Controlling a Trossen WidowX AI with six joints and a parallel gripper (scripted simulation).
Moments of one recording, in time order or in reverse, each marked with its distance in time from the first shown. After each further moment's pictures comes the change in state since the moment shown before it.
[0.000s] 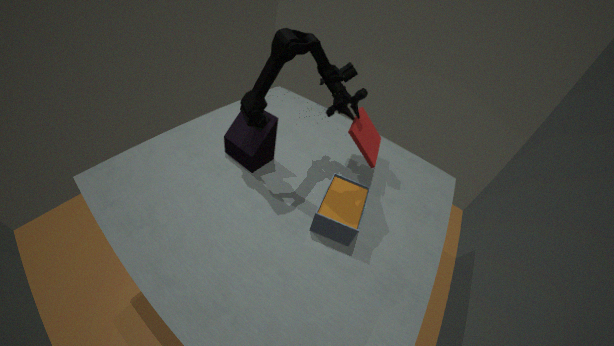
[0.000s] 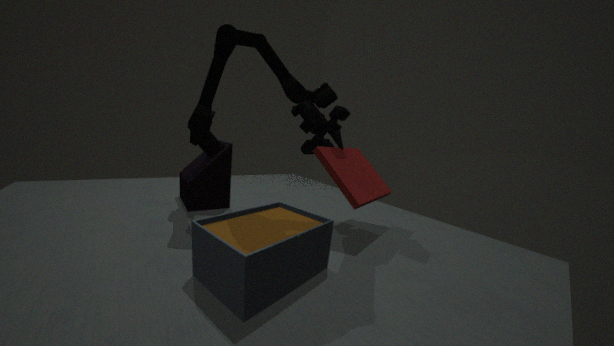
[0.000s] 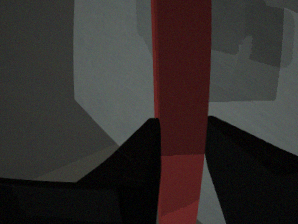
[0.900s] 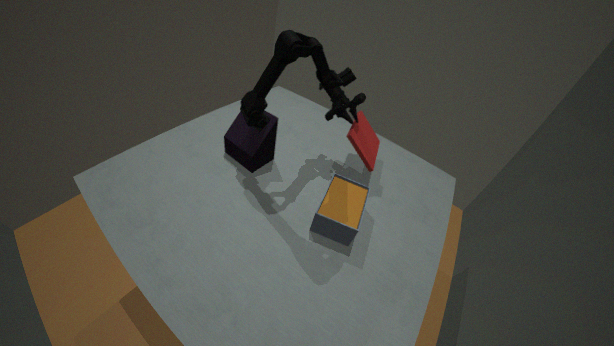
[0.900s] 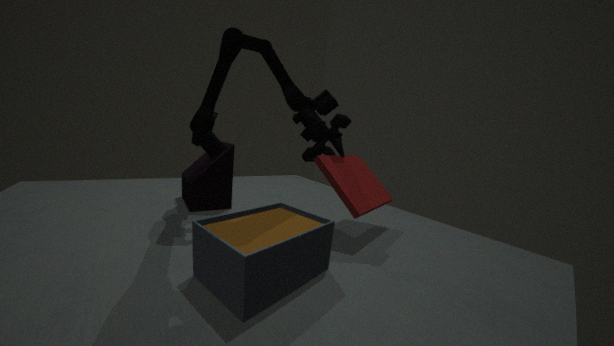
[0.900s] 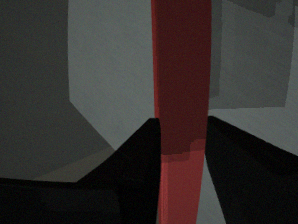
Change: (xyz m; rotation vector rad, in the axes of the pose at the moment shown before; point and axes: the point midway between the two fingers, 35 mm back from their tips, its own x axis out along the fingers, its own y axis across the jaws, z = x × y) arm 0.014 -0.016 0.000 0.001 -0.001 0.004
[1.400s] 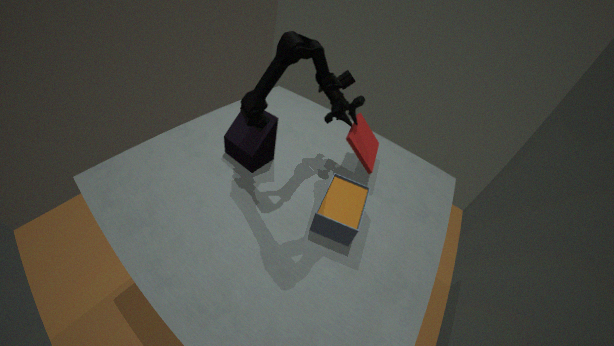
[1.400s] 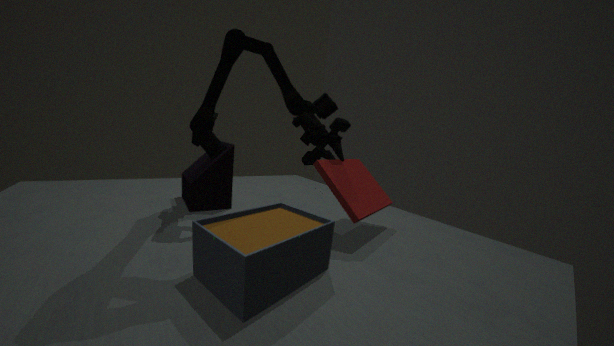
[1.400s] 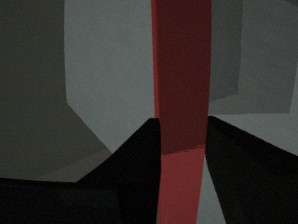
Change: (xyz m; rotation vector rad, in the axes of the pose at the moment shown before) arm 0.008 -0.009 0.000 0.001 -0.002 0.001
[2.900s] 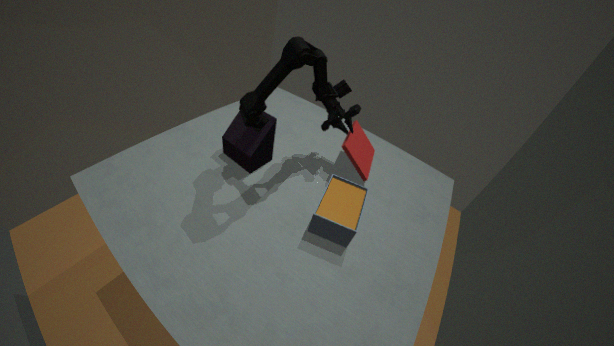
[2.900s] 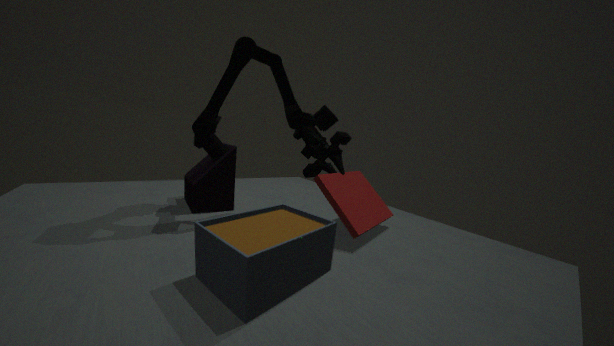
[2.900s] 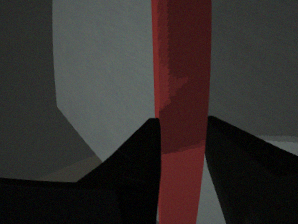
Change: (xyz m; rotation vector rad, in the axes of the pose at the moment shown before) arm 0.023 -0.027 0.001 0.000 -0.004 0.002
